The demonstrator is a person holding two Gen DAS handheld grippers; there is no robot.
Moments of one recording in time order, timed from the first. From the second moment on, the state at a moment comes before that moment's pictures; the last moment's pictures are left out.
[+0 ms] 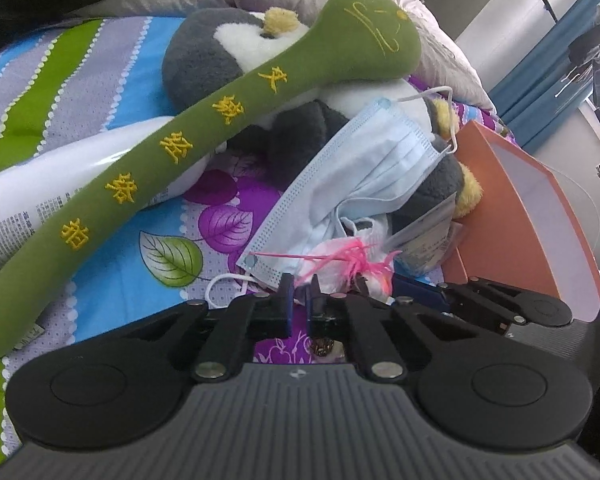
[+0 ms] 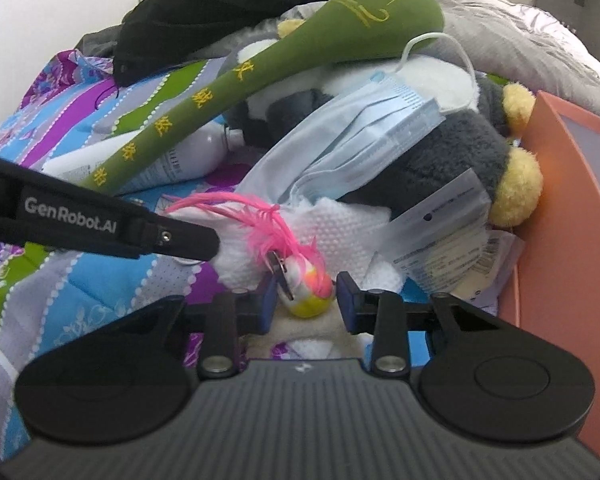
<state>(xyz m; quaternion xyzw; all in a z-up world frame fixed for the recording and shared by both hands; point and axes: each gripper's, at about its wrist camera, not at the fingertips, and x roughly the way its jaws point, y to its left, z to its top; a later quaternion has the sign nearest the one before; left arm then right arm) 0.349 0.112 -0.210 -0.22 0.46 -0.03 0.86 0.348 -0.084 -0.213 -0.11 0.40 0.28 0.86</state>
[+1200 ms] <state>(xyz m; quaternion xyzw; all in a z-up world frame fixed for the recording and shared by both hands) 0.198 0.107 -0.096 -0.23 0.37 0.01 0.90 0.242 -0.122 -0.126 -0.08 0.36 0.26 0.89</state>
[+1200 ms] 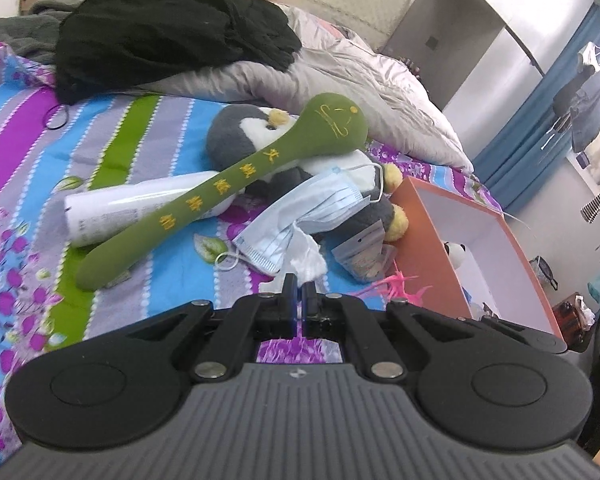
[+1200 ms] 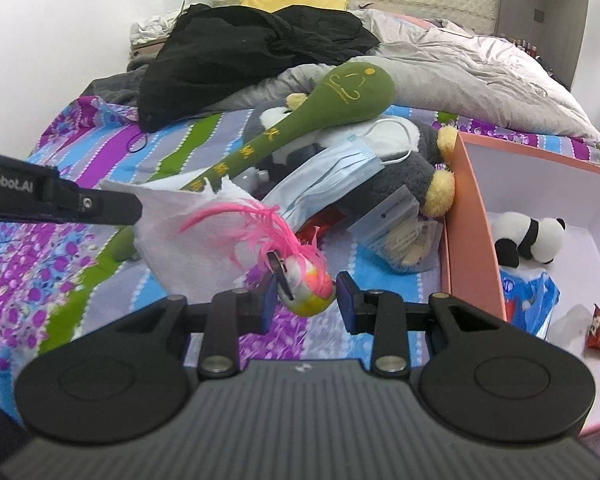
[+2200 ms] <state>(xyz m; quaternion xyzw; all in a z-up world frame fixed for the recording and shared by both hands) 0.132 0.143 -0.199 -0.25 0.48 0.11 0.83 0.216 -0.143 -0.214 -0.03 0.50 0.22 0.84</state>
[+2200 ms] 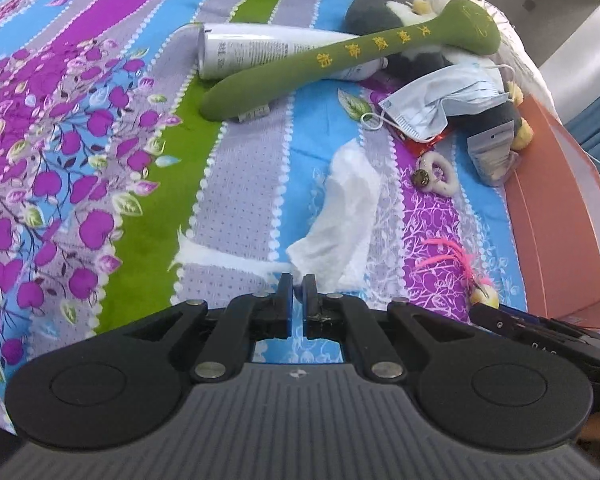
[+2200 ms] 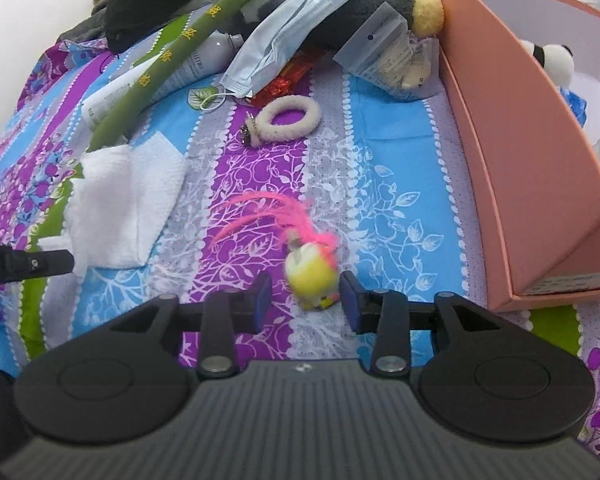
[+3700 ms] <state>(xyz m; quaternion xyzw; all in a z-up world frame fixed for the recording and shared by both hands) 0.207 0.073 -0.236 -0.03 0.50 0.11 0.86 0.228 -0.139 -0.225 -0.09 0.47 0.25 0.84</state>
